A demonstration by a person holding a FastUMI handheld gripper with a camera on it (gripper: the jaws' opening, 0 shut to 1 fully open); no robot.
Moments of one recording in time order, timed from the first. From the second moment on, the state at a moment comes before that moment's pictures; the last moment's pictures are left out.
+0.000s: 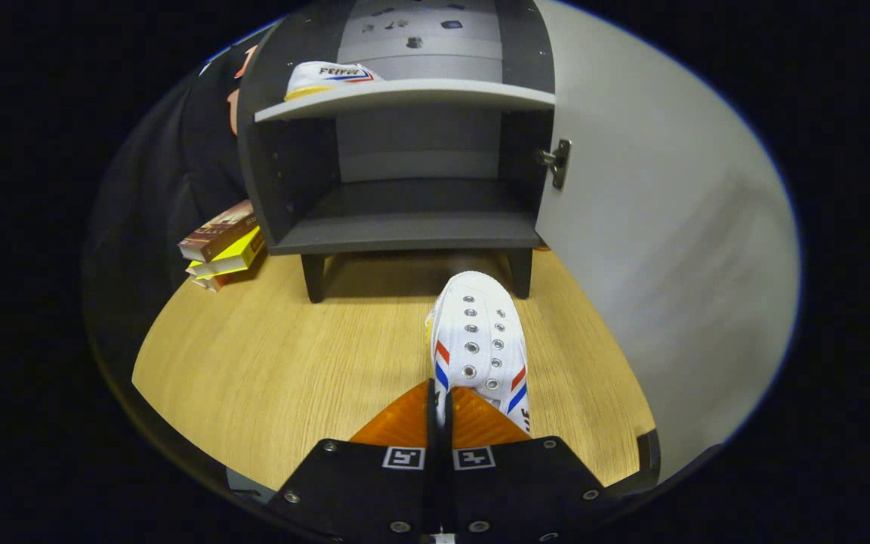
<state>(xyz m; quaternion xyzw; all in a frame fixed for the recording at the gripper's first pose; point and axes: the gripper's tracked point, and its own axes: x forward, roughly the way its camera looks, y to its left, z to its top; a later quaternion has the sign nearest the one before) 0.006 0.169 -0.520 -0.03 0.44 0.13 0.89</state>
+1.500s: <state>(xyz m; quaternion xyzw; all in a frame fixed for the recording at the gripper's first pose) 0.216 0.239 -0.279 -0.08 0.31 0.16 0.93</state>
